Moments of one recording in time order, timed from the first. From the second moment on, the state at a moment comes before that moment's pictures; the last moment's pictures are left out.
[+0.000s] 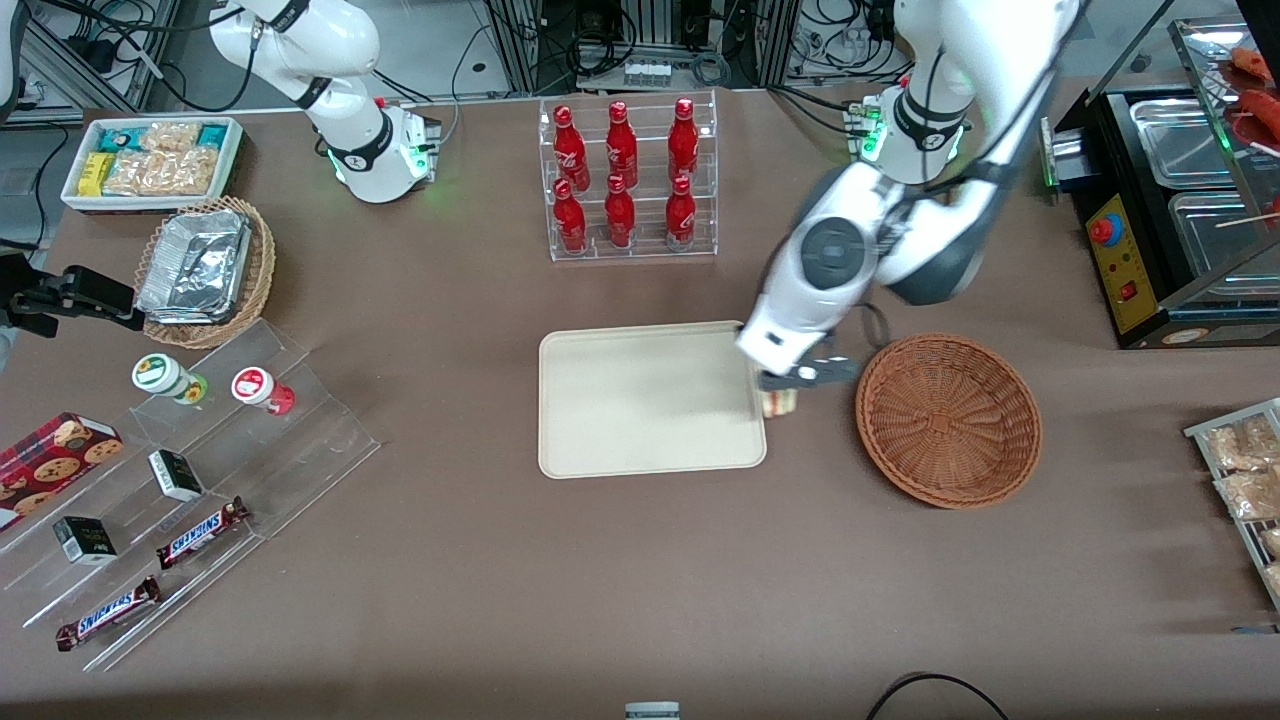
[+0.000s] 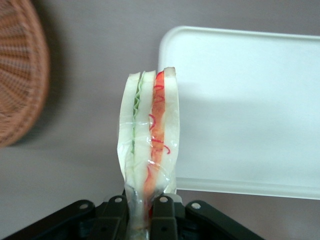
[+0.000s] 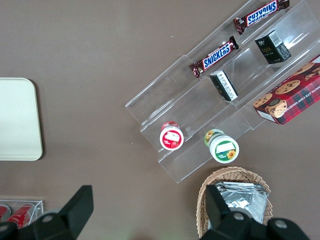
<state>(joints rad) -0.23 0.35 -0.44 -1.85 0.09 2.04 -0.82</state>
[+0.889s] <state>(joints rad) -0.48 0.74 -0.44 -1.38 0.26 1.91 -1.05</state>
